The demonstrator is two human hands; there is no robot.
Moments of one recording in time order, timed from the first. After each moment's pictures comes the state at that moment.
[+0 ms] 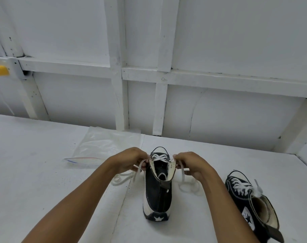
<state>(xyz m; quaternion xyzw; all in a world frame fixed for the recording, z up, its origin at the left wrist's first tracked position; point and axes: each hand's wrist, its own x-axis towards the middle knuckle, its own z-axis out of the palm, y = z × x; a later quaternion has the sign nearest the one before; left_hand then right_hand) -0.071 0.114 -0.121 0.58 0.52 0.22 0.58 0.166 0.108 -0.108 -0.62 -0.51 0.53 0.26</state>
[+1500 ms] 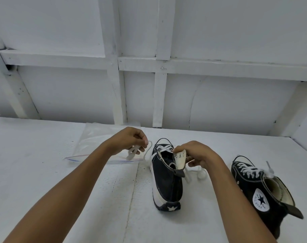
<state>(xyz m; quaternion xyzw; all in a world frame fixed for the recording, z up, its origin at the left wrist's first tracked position) -0.105 0.132 -0.099 0.67 0.52 0.26 0.45 0.146 0.090 -0.089 -0.65 -0.51 0.52 0.24</state>
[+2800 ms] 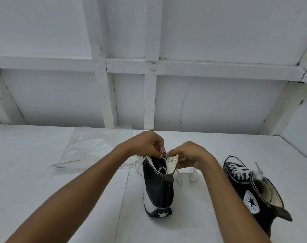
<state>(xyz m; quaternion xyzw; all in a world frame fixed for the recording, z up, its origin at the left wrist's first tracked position) -0.025 0.130 -0.079 0.83 0.46 0.11 0.30 0.157 0.094 -0.087 -0.63 -0.48 0.55 0.26</state>
